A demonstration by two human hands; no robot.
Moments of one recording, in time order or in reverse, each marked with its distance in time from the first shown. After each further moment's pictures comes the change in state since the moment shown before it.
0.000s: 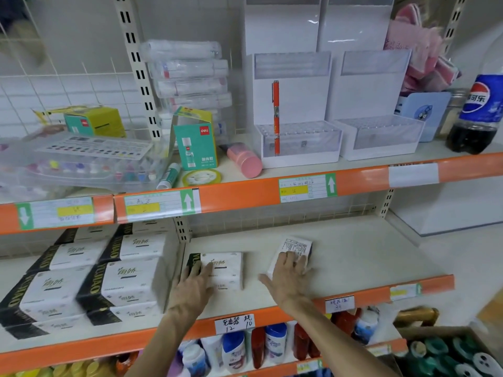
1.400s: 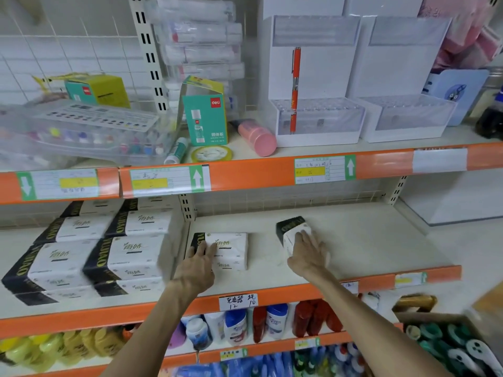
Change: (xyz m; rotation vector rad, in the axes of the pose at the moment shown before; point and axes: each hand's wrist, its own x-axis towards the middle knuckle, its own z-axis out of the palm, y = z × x) left_hand -0.002 -0.003 -0.010 0.002 -0.151 0.061; right_hand 0.026 0.038 -0.005 0.014 -0.126 0.014
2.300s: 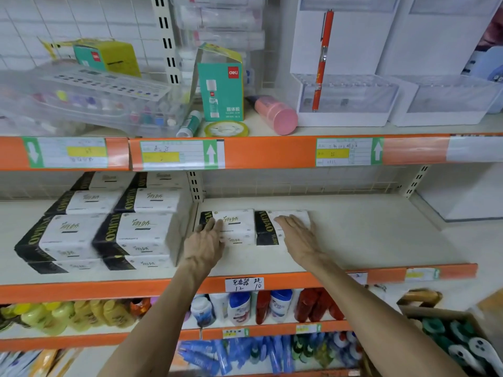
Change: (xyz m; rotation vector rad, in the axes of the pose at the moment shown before) left_hand 0.016 -0.001 0.008 -0.064 0.185 -0.085; right_hand 0.010 -0.022 0.012 0.005 0.074 -0.383
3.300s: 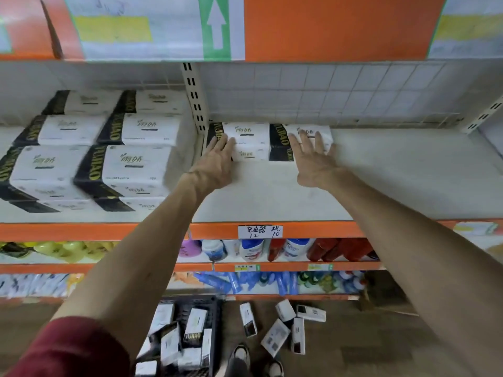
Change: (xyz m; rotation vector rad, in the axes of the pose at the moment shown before) left_hand 0.070 -0.023 0.018 -0.156 -0.084 0.117; right_hand 0.069 -0.007 0.014 -0.211 -0.327 0.063
